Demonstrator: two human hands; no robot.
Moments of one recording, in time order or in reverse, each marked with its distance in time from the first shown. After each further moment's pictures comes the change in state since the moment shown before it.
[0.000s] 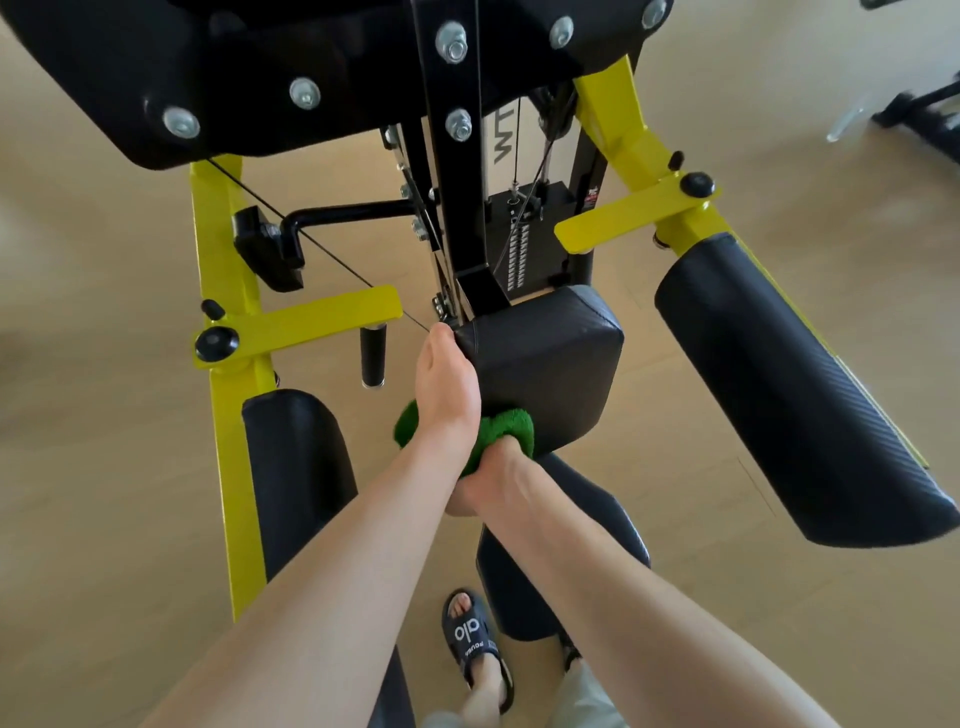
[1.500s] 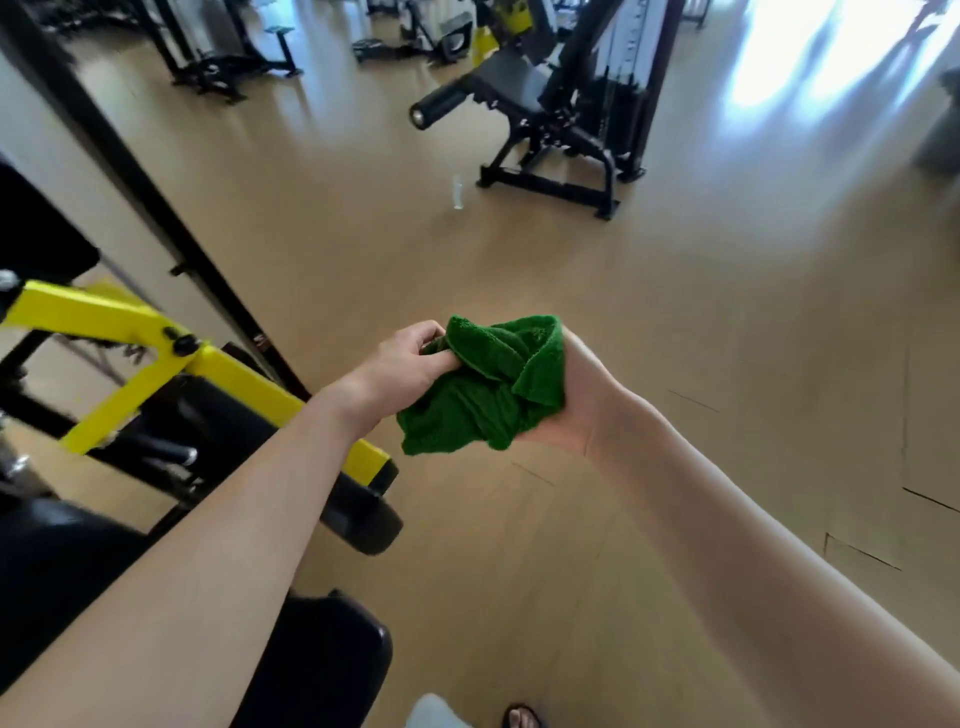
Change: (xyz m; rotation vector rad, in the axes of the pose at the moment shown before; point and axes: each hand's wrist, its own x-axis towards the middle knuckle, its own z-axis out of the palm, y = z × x) left_hand -0.293 -0.022 0.362 0.875 -1.145 0.476; right_hand -0.293 -0.294 -0.435 -0.151 -0.655 -0.842
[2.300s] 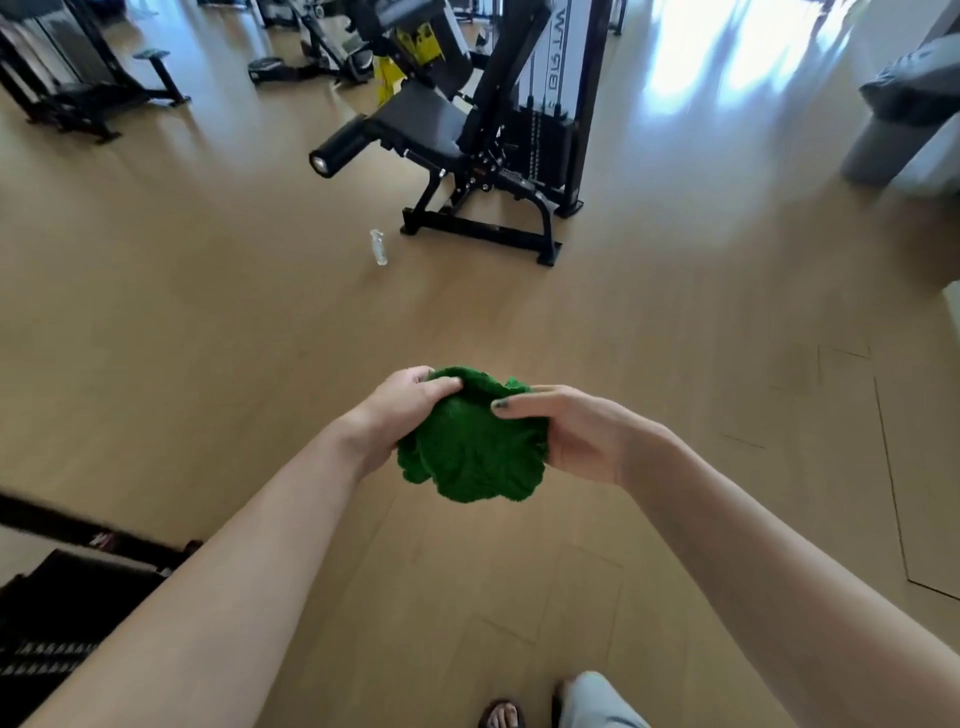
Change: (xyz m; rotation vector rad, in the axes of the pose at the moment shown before) left_hand 0.492 0.134 -0.005 -0.081 -0.144 -0.163; right_hand 0.240 -0.374 -0.172 -0.336 0.064 -0.068
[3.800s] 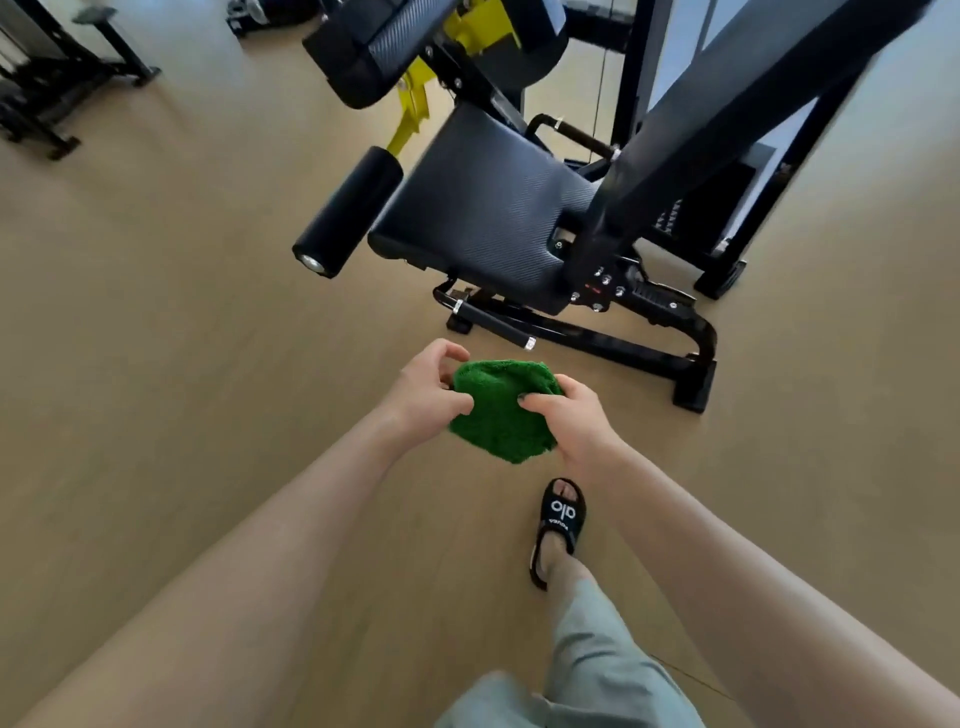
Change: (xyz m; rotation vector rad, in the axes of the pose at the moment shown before) left_hand 1.066 0.352 -0.440 0.258 0.091 -0.024; right_hand 1.013 -0.580 -0.357 -0.021 0.557 -0.031
